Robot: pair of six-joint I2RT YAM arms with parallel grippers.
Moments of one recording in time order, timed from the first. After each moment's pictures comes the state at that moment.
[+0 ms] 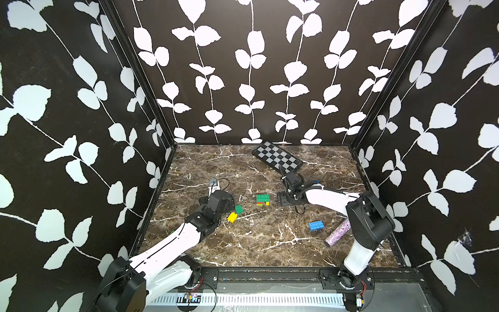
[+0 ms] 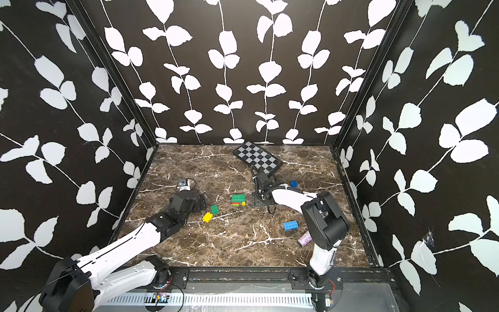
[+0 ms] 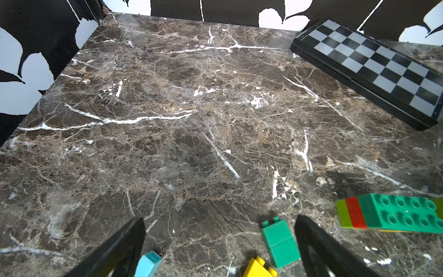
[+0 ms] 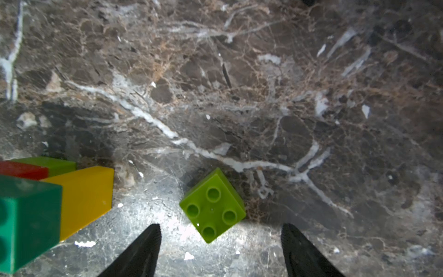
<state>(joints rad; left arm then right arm) -0.61 1.02 0.55 -0.21 -0.50 -0.45 0.61 1.77 1.10 -0.49 0.11 0.40</state>
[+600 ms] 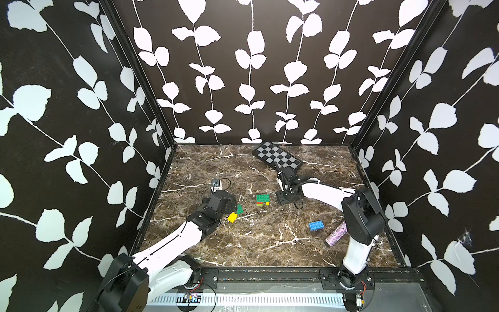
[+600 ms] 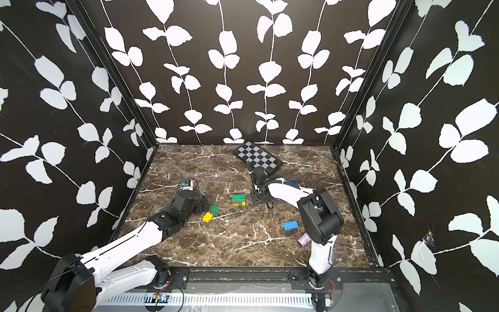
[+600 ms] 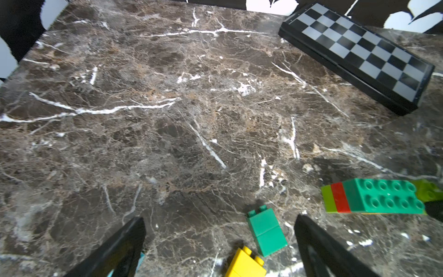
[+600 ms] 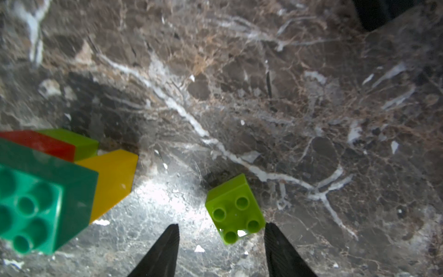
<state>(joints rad) -0.61 1.05 0.55 -0.20 -0.41 -0.48 0.61 1.85 1.25 -0.64 0.04 0.20</state>
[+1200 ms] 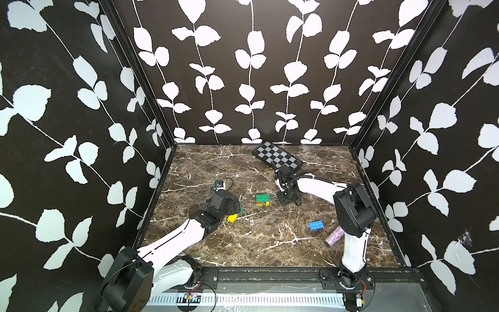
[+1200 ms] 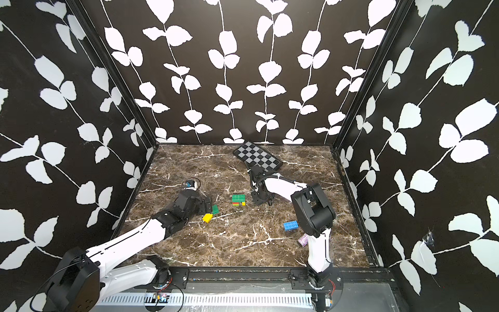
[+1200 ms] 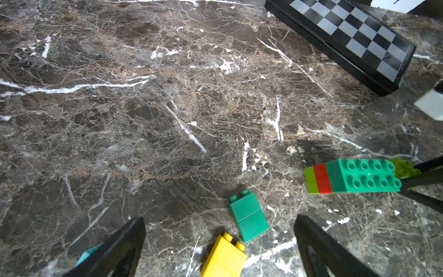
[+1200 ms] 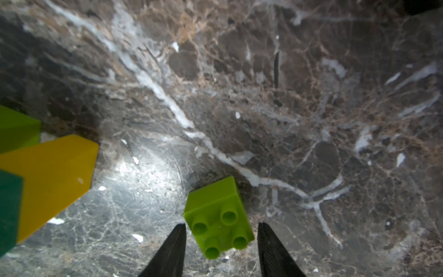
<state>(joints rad) -0.61 1.10 0.55 -0.20 -0.32 -0.50 0.59 1.95 1.36 -0.78 0.06 0.09</state>
